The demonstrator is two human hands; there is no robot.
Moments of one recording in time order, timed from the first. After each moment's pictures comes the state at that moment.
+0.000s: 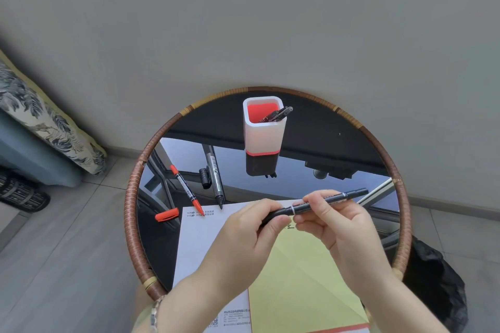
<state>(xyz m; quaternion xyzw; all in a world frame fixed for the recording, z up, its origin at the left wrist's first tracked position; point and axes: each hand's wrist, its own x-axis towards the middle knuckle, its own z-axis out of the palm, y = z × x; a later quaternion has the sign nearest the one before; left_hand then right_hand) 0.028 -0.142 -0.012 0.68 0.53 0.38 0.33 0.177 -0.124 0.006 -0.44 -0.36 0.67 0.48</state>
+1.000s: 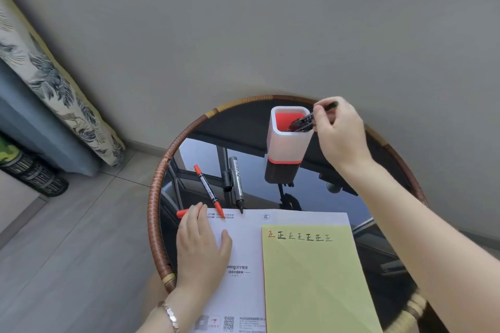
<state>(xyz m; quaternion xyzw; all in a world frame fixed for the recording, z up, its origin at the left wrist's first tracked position) -0.045 -0.151 -0.122 0.55 0.81 0.19 0.05 0.131 0.016 0.025 -0.55 -0.68 0.23 0.43</state>
